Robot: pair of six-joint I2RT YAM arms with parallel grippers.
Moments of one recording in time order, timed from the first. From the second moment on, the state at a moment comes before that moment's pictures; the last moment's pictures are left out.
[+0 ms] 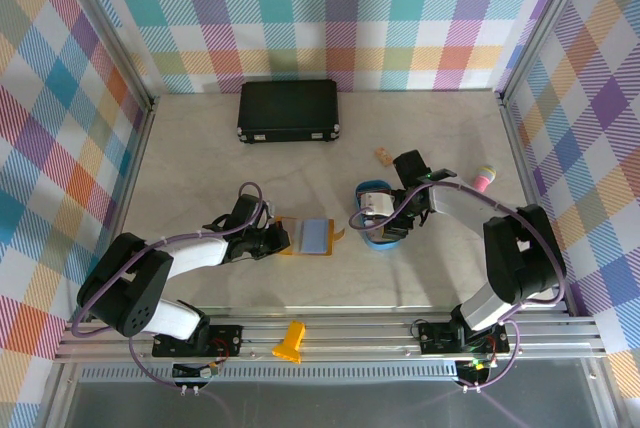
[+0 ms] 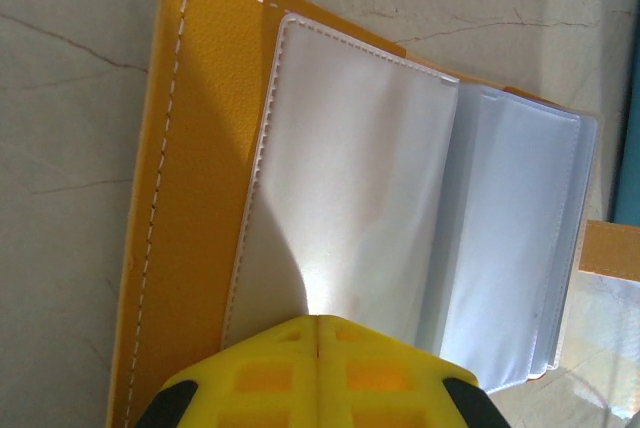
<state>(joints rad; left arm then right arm) -0.49 1.42 0.50 -0.02 0.33 -0.78 0.39 1.58 0.95 -0.64 -0.29 -1.19</state>
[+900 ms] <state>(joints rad) -0.49 1.43 0.50 -0.01 0.34 -0.76 0.40 1.64 0.98 -0.61 -0.29 -1.22</state>
